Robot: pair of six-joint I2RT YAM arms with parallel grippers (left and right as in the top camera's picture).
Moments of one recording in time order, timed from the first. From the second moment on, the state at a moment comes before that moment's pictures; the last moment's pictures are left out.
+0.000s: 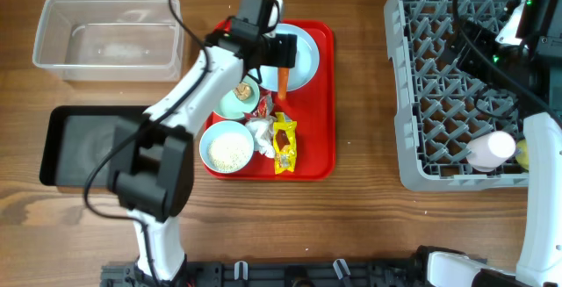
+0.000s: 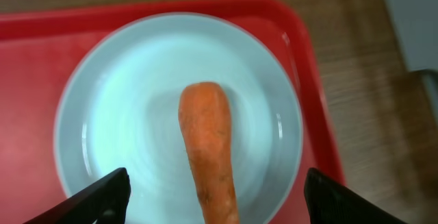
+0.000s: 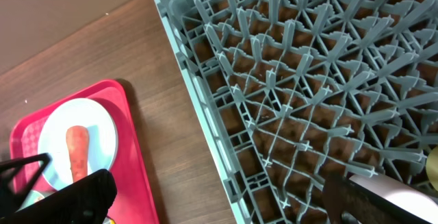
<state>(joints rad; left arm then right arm) -0.41 2.04 1.58 -0.48 0.11 -0.25 -0.14 1.40 1.58 -1.08 -0.03 0.32</state>
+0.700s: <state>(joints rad) -0.46 2.20 1.58 -0.43 0.04 -0.39 -0.14 1.40 1.58 -1.11 -0.02 0.32</state>
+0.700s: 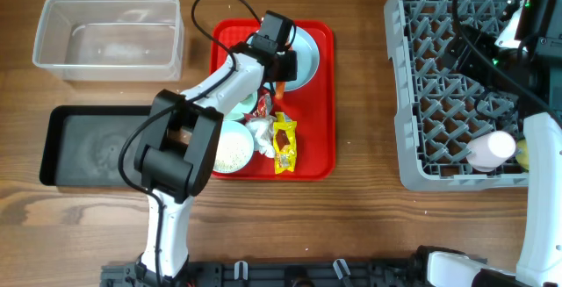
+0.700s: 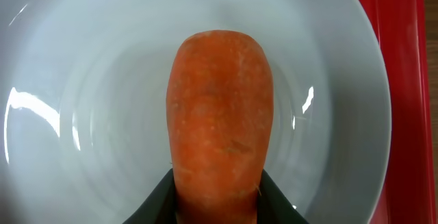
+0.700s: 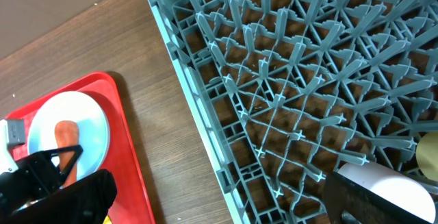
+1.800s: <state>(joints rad) 0.25 1.67 1.09 -1.00 -0.28 -0.85 -0.14 1.41 1.57 -1.14 0.01 0.32</state>
